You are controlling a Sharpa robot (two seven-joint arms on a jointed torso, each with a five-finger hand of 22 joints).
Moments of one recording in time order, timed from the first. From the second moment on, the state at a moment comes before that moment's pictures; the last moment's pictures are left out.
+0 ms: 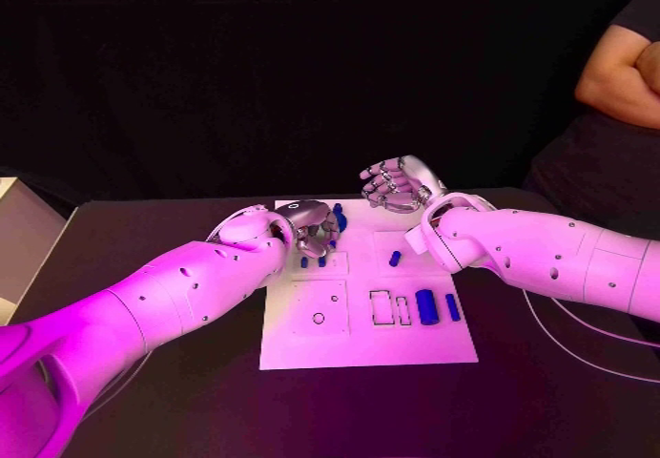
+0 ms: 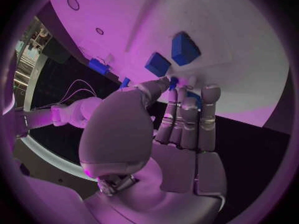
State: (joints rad) left arm 1.18 -0.26 0.07 0.93 -1.58 -0.12 0.05; left_hand 1.35 -0.23 0.65 0.06 0.06 0.86 0.13 0.27 0.53 0.77 0.09 0.70 0.26 1.16 0.02 1.33 0.92 0.15 1.14 0.12 0.99 1.10; right arm 1.27 -0.75 -0.11 1.29 -0.69 -0.62 0.28; right_hand 1.29 -0.21 0.56 0.01 0.45 0.86 0.22 0.16 0.30 0.98 0.15 0.36 0.10 1.13 0.08 0.24 0.62 0.18 1.18 0.17 0.10 0.25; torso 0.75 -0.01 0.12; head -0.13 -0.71
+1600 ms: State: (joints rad) left arm 1.17 -0.27 0.04 0.94 -1.52 -0.20 0.06; left_hand 1.38 -0.18 0.70 -0.01 0.06 0.99 0.14 0.25 0.52 0.99 0.07 0.57 0.19 1.31 0.00 1.43 1.05 0.12 1.26 0.11 1.17 1.24; right arm 1.28 -0.75 -0.11 1.30 -0.69 -0.62 0.28; right_hand 1.29 -0.21 0.56 0.01 0.45 0.86 0.21 0.16 0.30 0.98 0.15 0.36 0.10 1.13 0.08 0.24 0.62 0.18 1.18 0.17 0.10 0.25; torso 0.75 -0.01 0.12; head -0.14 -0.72
